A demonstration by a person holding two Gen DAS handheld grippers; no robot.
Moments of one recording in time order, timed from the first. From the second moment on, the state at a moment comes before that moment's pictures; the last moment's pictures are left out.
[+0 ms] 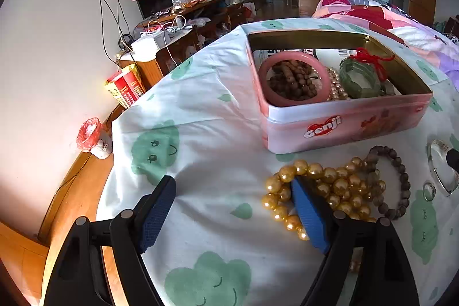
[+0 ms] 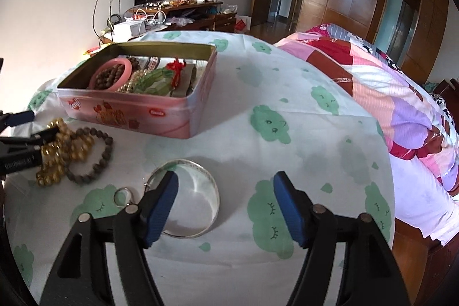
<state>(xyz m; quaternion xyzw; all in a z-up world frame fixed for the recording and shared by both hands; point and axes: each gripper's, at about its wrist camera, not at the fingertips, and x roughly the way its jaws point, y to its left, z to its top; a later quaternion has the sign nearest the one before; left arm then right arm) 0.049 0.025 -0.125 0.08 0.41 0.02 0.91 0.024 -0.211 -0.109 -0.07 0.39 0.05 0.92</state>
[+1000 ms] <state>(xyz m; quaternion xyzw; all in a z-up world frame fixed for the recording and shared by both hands) 0.032 0.029 -0.091 0.02 0.38 -0.06 0.93 0.028 -0.214 -0.115 -0.06 0.42 0.06 0.90</state>
